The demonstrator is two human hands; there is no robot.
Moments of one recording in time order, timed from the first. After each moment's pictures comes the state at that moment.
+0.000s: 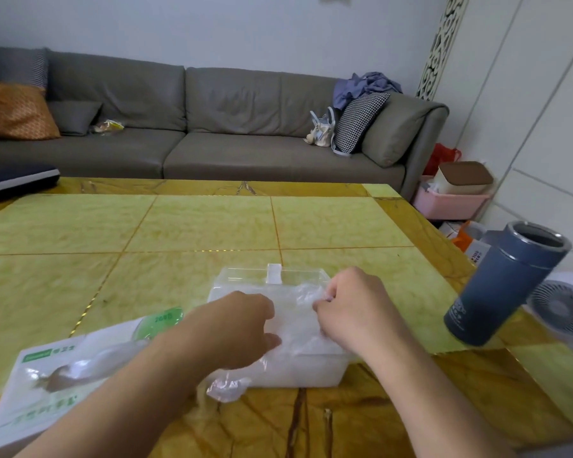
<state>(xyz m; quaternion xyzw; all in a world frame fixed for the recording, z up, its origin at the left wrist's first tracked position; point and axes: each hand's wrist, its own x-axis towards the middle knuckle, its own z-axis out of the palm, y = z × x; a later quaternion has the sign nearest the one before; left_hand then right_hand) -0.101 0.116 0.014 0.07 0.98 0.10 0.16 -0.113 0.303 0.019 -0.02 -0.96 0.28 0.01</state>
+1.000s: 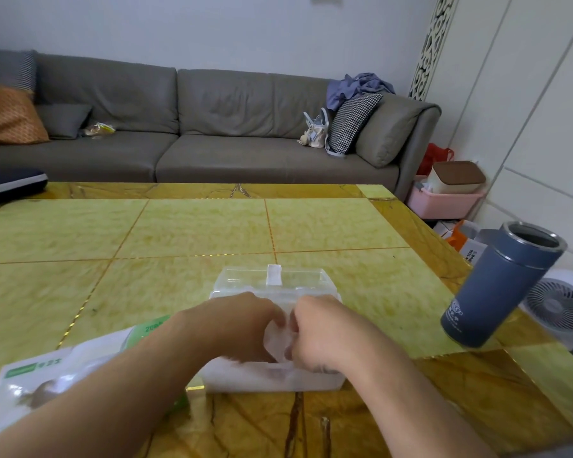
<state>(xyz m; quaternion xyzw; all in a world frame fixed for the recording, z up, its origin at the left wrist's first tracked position) -0.127 0.125 0.015 0.18 0.96 0.07 0.21 -0.108 0.279 0.029 0.11 -0.97 0.10 -0.17</state>
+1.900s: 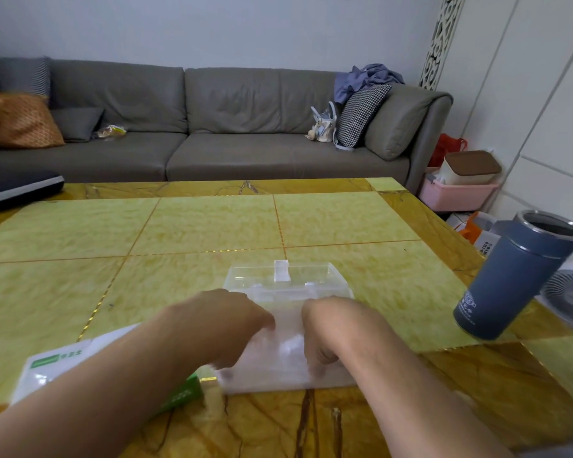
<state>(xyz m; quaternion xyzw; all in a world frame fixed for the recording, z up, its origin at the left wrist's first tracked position) -0.113 0.101 0.026 0.20 0.95 -0.10 0.21 -0.129 0.263 0.032 0.10 -0.93 -0.08 -0.34</state>
